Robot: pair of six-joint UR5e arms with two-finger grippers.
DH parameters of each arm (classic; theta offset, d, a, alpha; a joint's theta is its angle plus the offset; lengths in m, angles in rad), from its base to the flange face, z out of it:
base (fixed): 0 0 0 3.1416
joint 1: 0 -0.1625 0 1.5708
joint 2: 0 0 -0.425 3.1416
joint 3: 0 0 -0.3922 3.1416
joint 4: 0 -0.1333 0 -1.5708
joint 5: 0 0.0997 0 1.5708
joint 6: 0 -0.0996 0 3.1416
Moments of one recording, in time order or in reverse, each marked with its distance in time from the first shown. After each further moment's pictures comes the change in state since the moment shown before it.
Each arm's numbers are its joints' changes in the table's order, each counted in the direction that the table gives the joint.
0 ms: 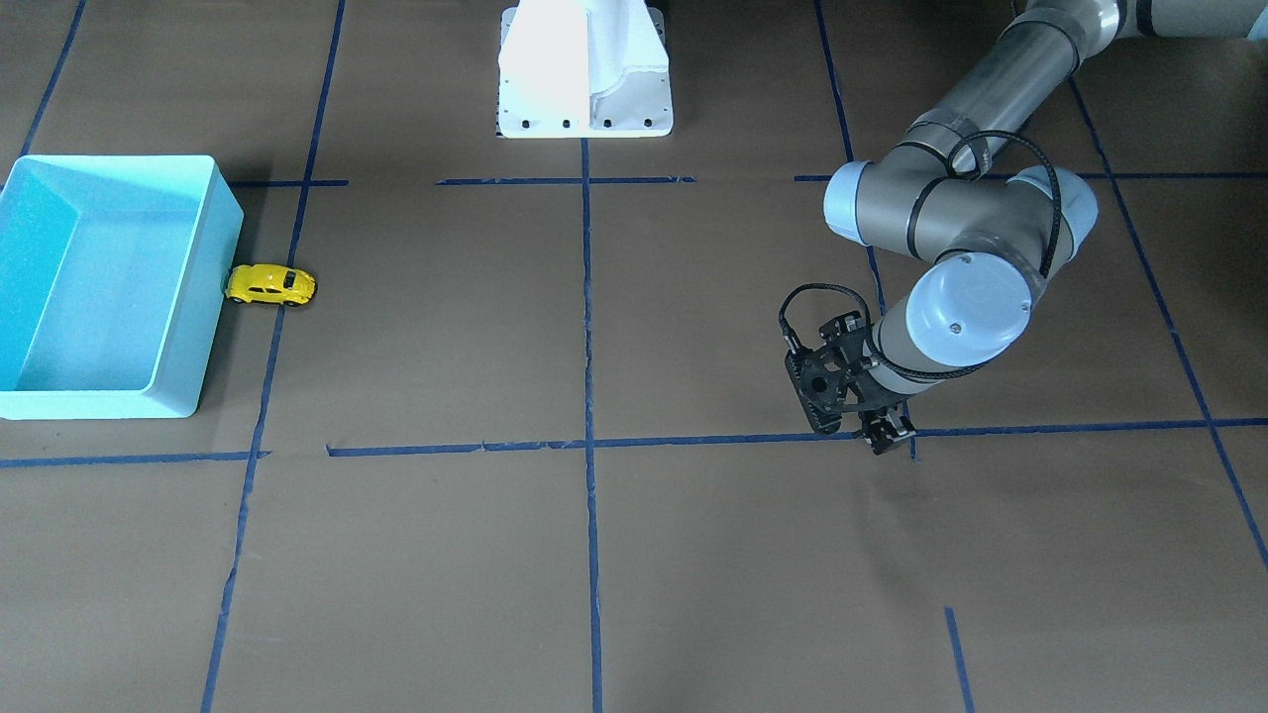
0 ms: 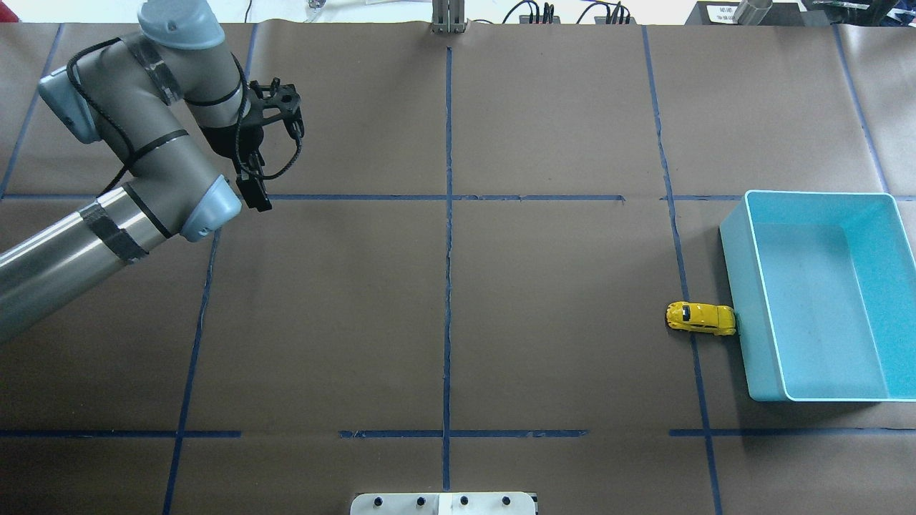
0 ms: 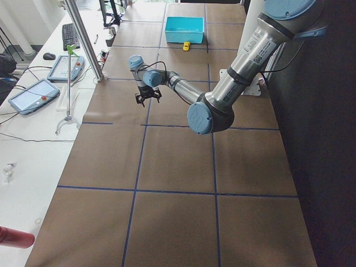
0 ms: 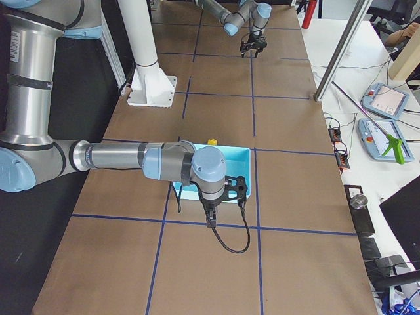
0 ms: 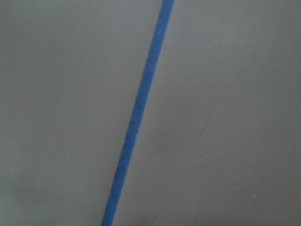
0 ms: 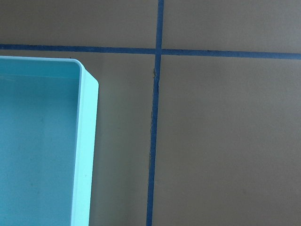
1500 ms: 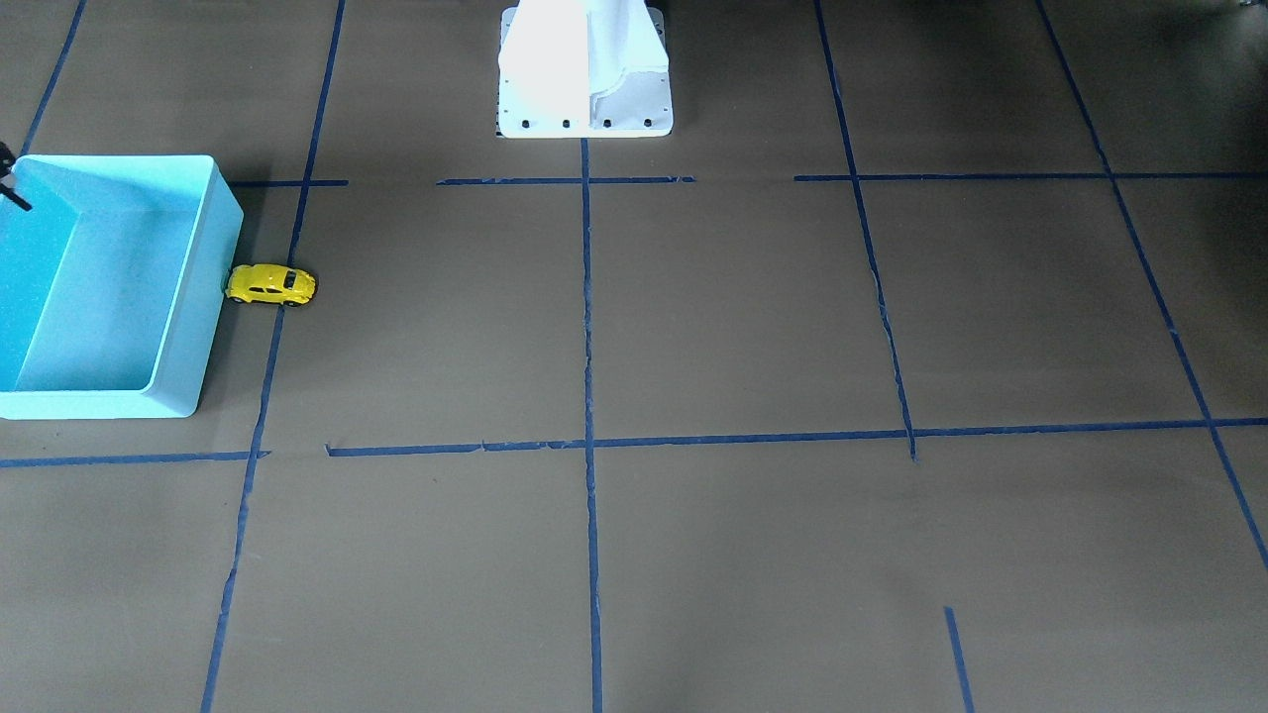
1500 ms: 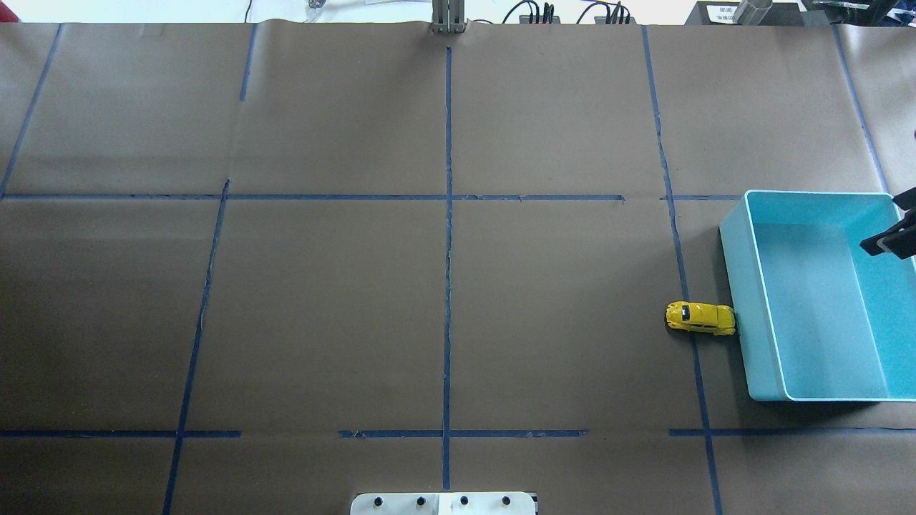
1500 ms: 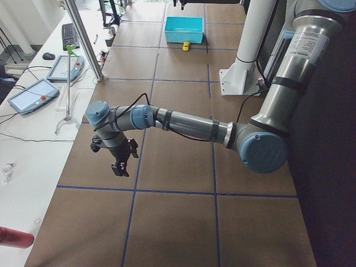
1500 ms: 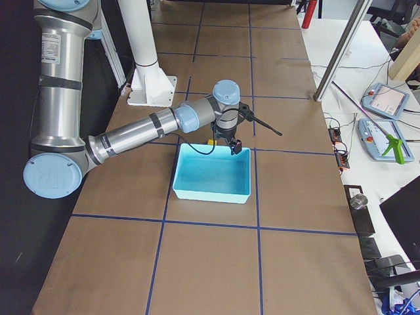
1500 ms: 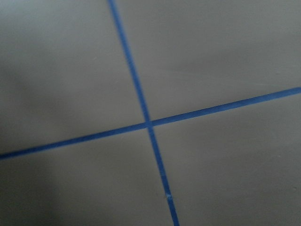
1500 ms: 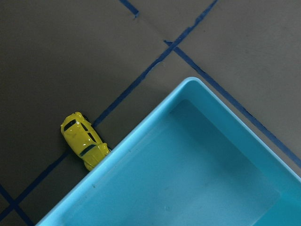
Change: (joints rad) left arm 0.593 -0.351 -0.073 -0.328 -0.006 0.276; right arm 0.494 -0.100 0.243 -0.170 -0.041 0.048
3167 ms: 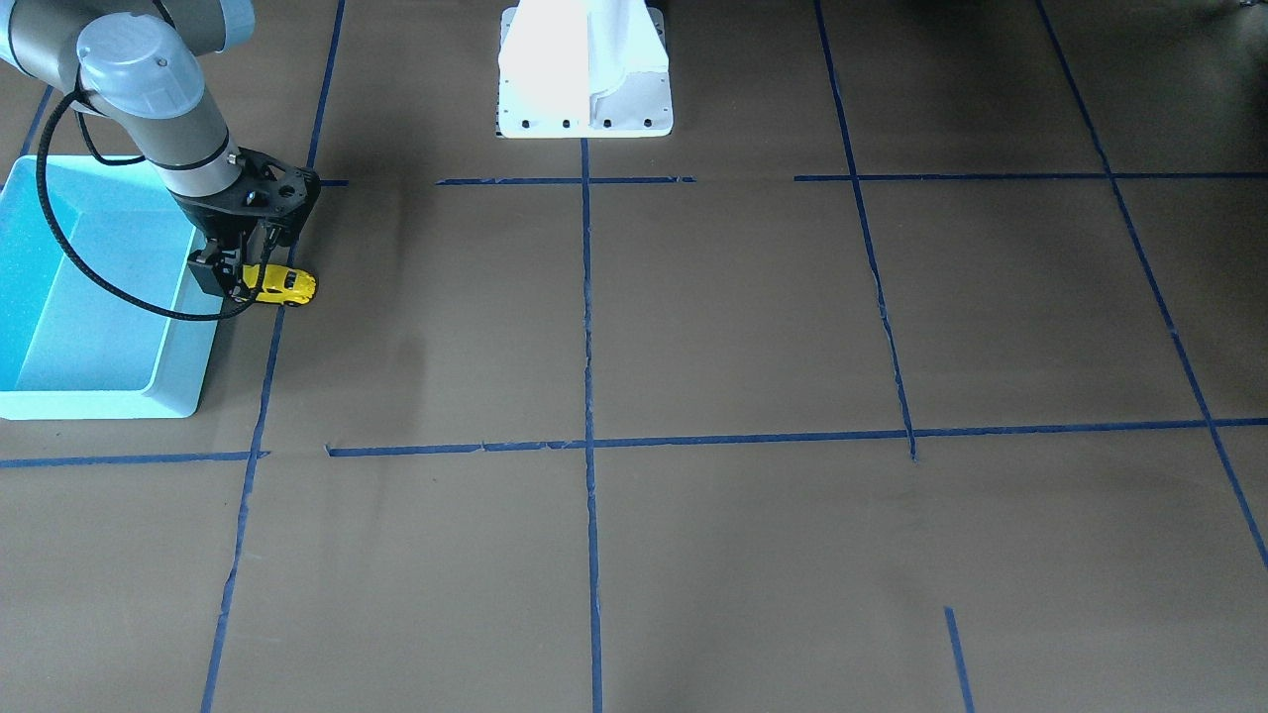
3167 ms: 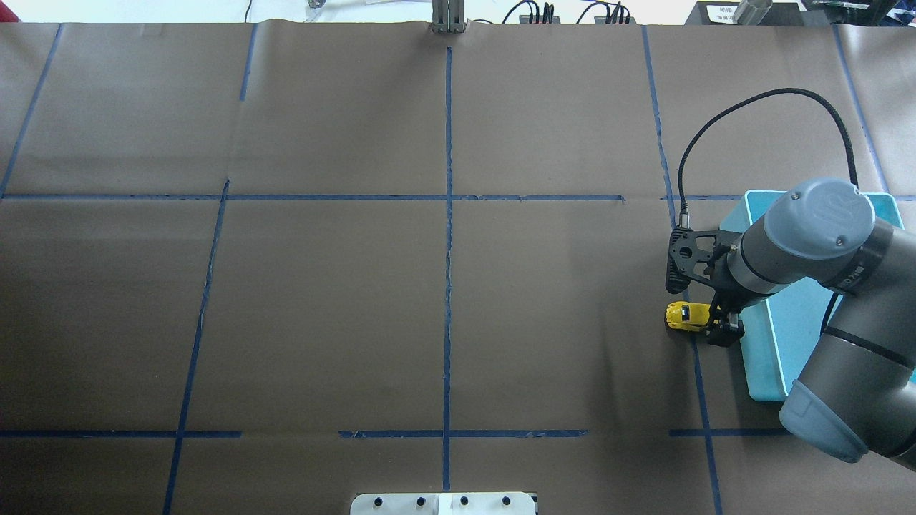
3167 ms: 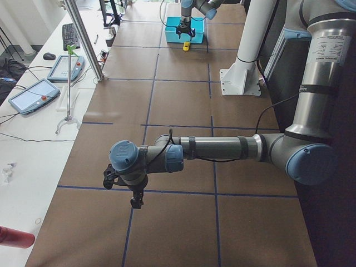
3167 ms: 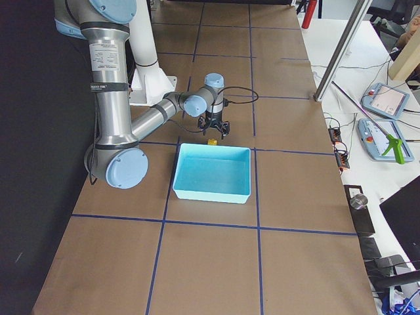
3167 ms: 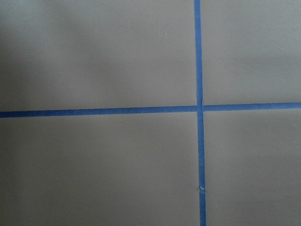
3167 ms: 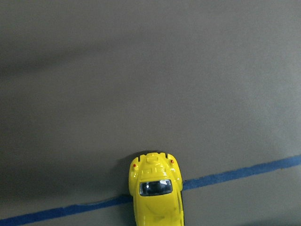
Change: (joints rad) left arm 0.140 -0.192 -0.009 0.265 -0.129 0.061; right arm 0.530 -0.176 -0.107 0.000 -0.410 0.116
